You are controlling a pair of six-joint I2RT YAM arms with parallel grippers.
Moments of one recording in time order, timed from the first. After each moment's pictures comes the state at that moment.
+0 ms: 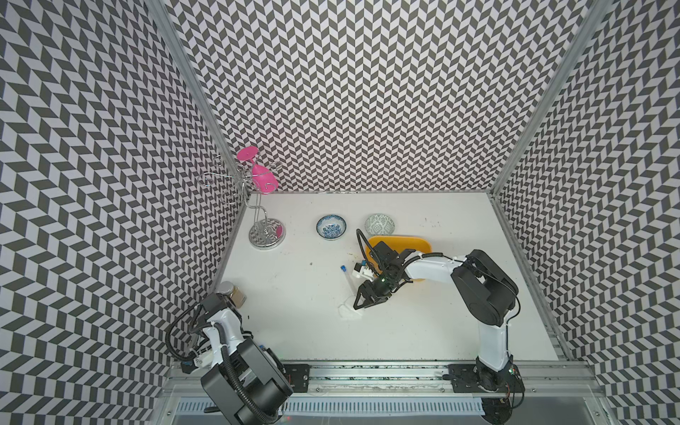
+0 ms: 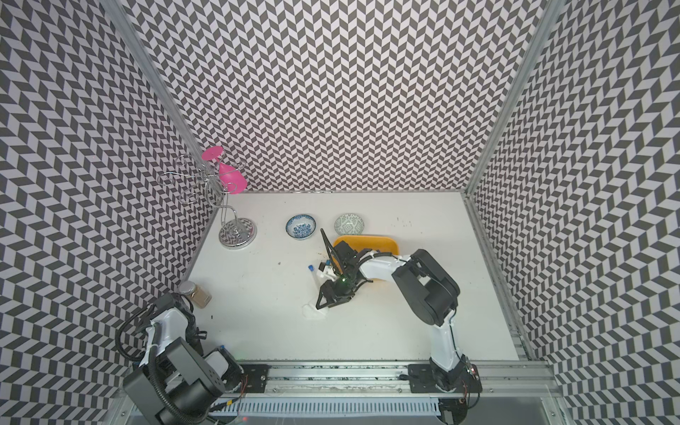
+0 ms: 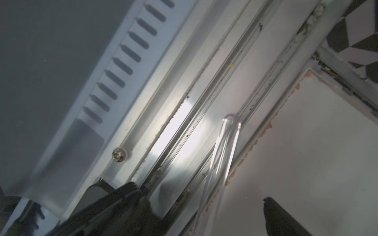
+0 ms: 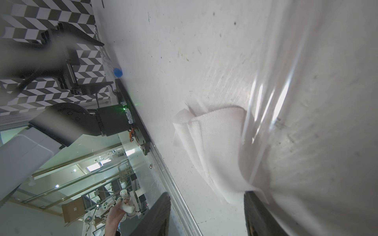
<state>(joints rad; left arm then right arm) 0.78 1.06 0.47 -0.92 -0.40 -1.42 0.75 1.98 1.21 -0.53 -0.82 0.29</state>
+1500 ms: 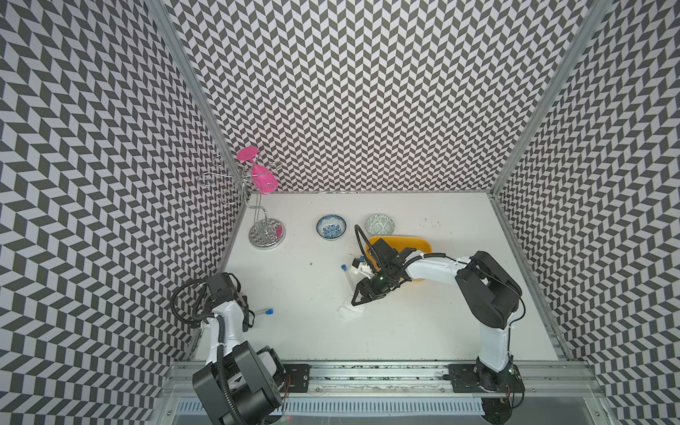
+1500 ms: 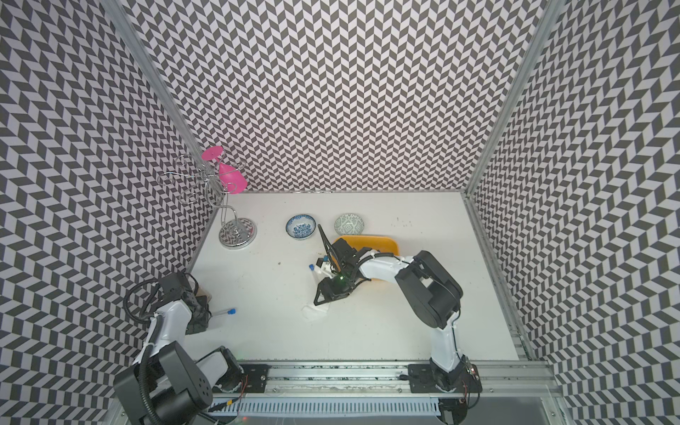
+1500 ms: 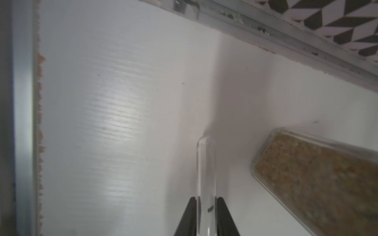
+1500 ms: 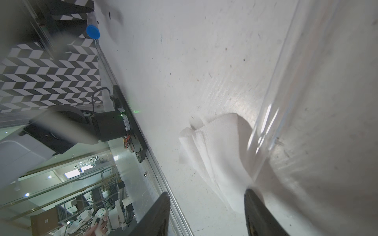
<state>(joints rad) 0.57 1.07 0.55 -0.70 -0.13 -1.18 0.76 1.94 1.22 -0.50 -0.75 0.29</state>
